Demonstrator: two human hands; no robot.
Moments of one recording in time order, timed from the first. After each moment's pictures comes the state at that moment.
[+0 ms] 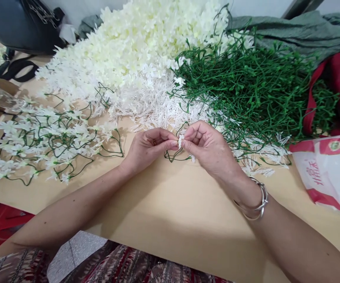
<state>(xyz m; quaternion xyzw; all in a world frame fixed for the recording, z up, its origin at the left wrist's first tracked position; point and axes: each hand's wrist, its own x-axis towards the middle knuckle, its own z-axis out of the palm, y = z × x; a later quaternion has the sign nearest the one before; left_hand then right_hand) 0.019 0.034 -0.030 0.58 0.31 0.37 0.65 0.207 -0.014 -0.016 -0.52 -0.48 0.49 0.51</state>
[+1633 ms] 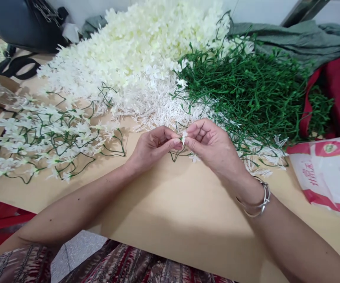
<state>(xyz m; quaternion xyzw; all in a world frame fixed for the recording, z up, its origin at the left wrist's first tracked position) 0.023 0.031 -0.028 0.60 0.31 0.38 0.63 0.210 -0.014 -0.010 -0.54 -0.50 0.46 0.50</state>
